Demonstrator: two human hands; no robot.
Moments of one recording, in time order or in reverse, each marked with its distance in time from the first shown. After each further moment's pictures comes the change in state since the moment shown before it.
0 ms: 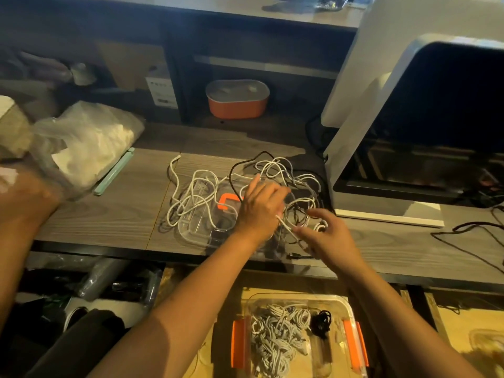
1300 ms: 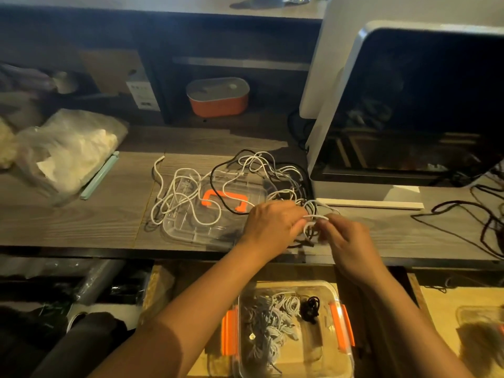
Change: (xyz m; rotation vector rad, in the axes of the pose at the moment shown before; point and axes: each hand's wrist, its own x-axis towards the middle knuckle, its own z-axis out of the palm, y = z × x) left_hand -0.008 0.080 -0.028 -0.123 -0.209 0.122; right_hand -0.034 0.027 -0.049 -0.255 0.124 -0.275
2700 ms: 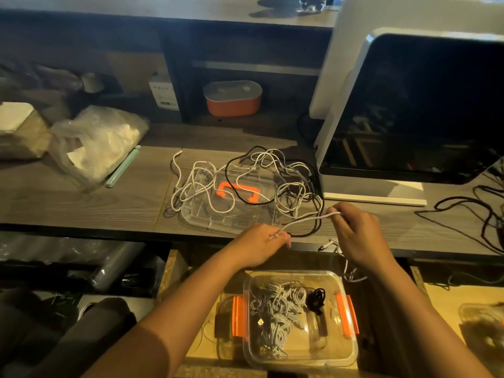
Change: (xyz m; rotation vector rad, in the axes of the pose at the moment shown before) left_hand -0.062 -0.011 -0.024 -0.479 -0.563 -0.518; right_hand -0.021 -0.009 0.003 -0.123 0.090 -0.081
